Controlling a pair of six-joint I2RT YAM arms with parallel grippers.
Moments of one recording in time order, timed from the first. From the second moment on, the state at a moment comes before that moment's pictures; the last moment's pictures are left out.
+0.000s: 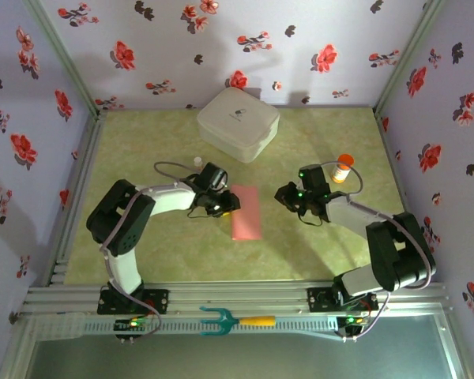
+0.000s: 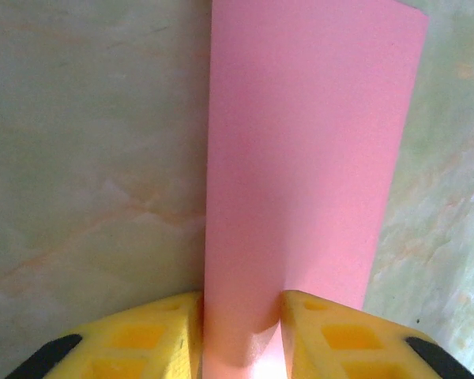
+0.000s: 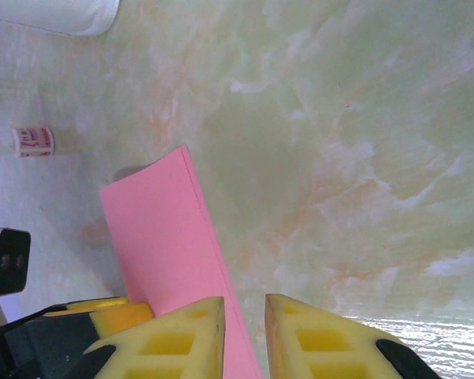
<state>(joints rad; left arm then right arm) -0.68 1.84 1.02 -0.22 0.33 -0.88 0.36 1.44 0.65 -0.08 -0.35 0.92</state>
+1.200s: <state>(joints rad) -0.70 1.90 1.14 -0.39 0.30 -0.81 0.36 1.48 0.65 -0.08 -0.37 0.93</state>
